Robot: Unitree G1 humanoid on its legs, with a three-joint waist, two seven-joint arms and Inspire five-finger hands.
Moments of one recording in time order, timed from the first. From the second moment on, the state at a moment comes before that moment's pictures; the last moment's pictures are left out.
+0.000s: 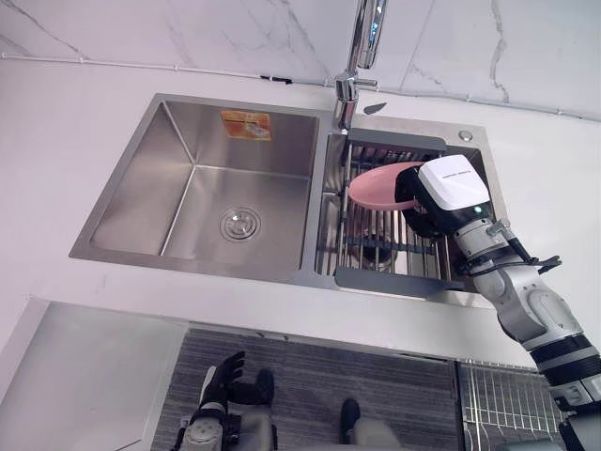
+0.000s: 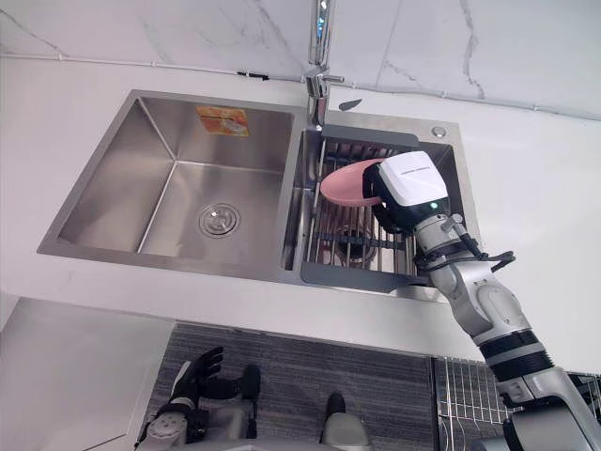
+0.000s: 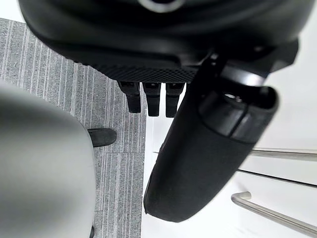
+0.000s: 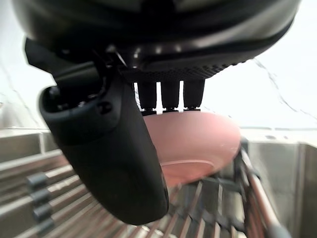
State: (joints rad) left arm 0.13 0.11 -0.01 0.80 0.04 -0.09 0.06; right arm -0.34 -0.79 0.22 0.08 -0.75 -0.14 -0.21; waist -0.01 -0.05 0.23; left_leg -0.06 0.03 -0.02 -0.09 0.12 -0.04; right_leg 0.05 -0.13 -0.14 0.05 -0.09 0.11
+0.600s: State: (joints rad) left arm 0.13 0.11 -0.01 0.84 0.05 -0.08 0.06; right arm -0.21 -0.82 0.17 -0.04 -0.77 -0.15 -0.25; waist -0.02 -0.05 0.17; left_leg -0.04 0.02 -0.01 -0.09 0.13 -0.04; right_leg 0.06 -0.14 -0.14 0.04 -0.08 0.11
